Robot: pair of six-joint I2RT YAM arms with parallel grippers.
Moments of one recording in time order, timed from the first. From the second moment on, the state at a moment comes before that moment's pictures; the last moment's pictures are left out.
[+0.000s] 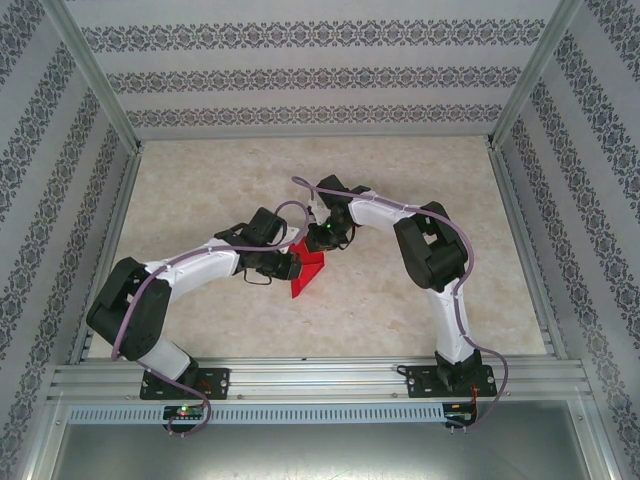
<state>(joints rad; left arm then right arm) -0.55 1.57 0.92 -0.41 0.37 -0.29 0.55 2.18 1.56 -0.69 -0.49 0.25</state>
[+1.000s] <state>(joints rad) -0.53 1.70 0.95 -0.43 0.27 -0.30 0.55 2.16 1.52 -0.67 -0.52 0.24</state>
